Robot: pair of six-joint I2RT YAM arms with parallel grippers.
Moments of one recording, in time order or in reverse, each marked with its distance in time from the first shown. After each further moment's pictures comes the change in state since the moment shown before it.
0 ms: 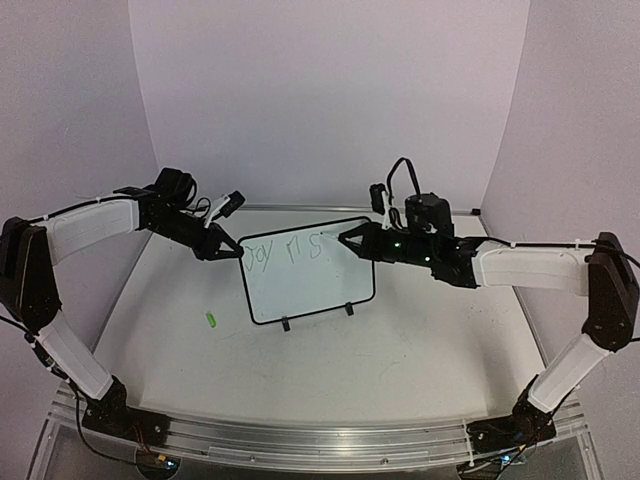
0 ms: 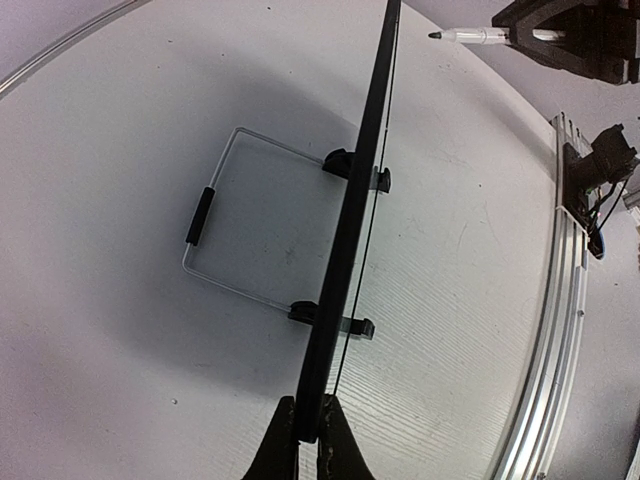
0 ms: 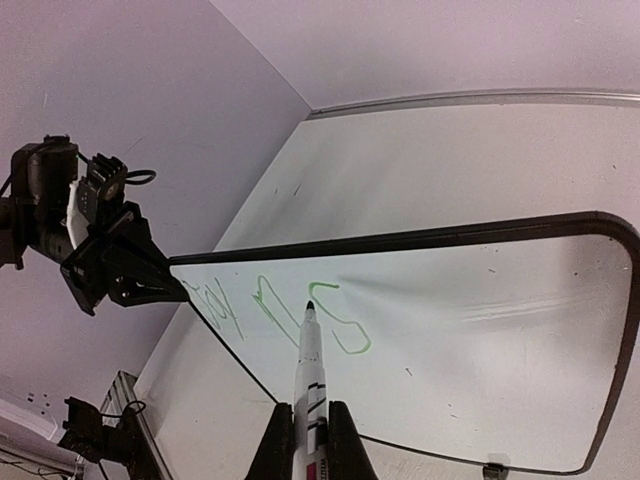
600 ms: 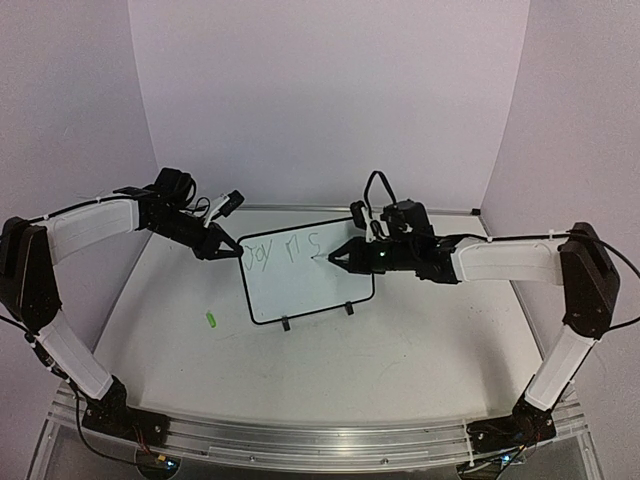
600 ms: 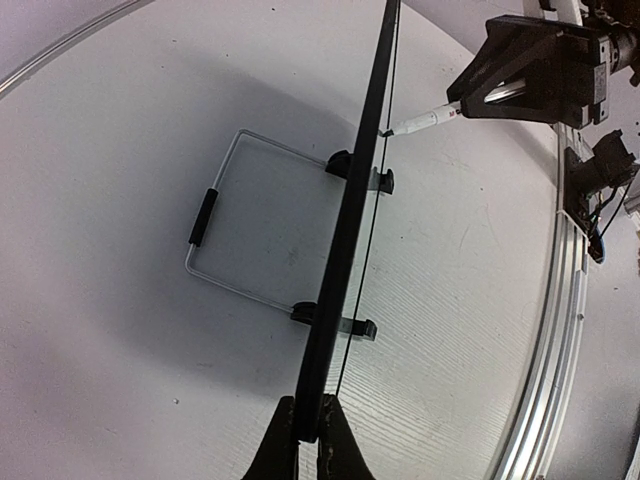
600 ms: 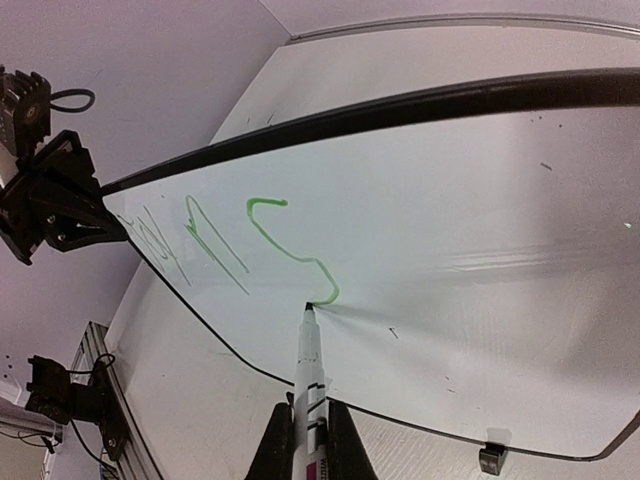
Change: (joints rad) left arm 0.002 0.002 0.000 0.004 0.000 -0.008; right arm 0.002 0.130 0.086 -0.126 -0.058 -0.056
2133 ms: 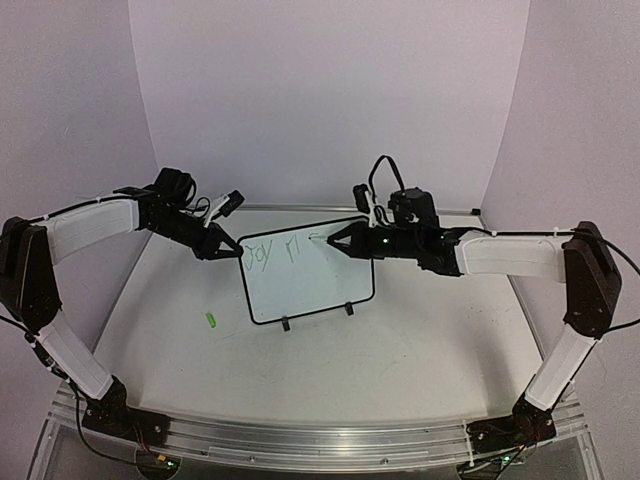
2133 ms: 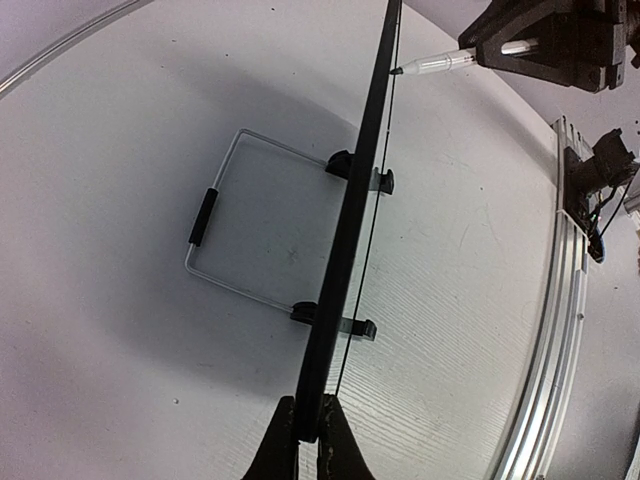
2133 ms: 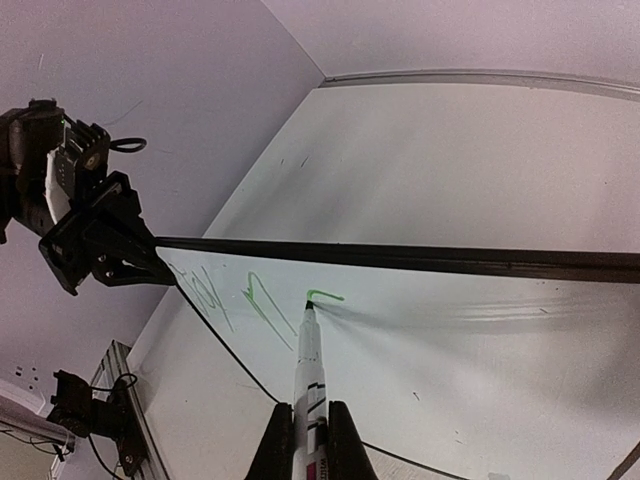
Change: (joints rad) left arm 0.001 0.000 0.000 0.000 0.001 0.001; right arm -0.029 -0.006 0.037 0.064 -0.049 -0.014
